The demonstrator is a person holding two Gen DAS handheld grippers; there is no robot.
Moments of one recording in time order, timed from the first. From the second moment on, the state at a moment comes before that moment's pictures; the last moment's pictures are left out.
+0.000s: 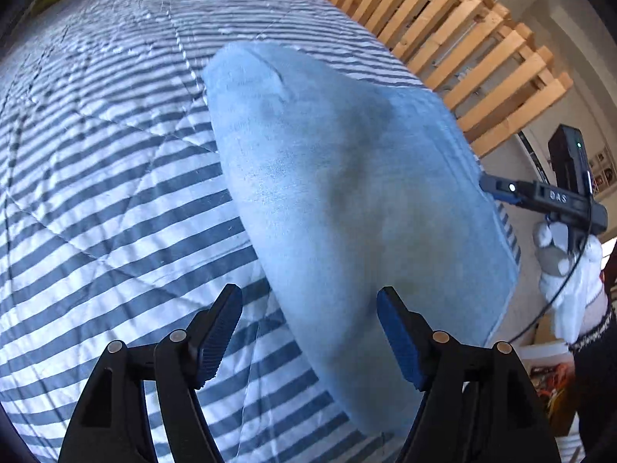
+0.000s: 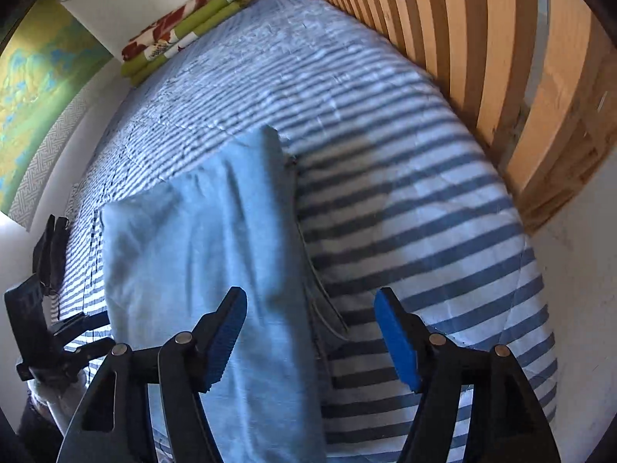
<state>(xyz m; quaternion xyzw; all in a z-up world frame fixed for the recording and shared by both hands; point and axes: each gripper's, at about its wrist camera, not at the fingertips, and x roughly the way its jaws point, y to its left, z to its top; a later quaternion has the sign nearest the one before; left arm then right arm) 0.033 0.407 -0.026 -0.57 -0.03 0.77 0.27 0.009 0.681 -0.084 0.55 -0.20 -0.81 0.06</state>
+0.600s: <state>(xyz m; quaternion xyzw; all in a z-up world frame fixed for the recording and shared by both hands) 0.011 0.452 -0.022 -0.55 -0.09 0.78 0.28 -0.026 0.629 -0.100 0.55 -0.20 -0.79 0.17</state>
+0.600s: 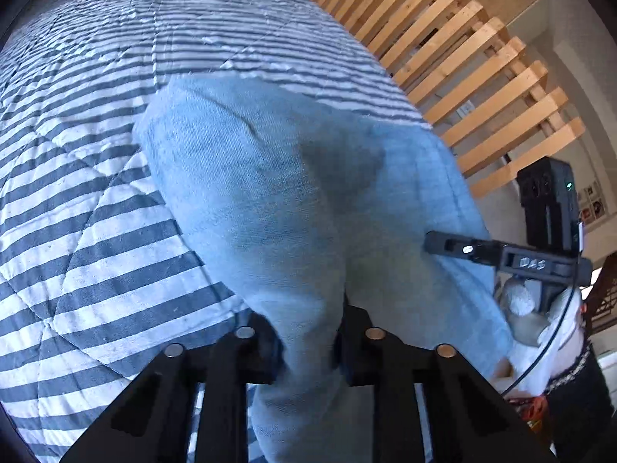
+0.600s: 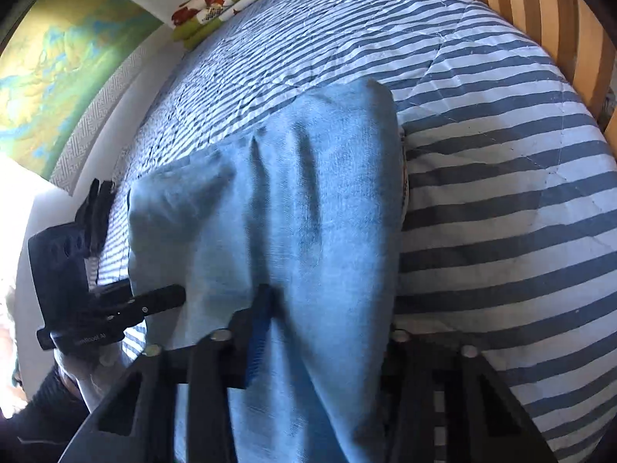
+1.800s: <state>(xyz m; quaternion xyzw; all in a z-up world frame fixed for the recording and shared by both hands) 0.205 0.004 0.052 -0.49 -0.10 0.86 -0.06 0.026 0.201 -0.050 0.51 0.02 -0.82 0.27</state>
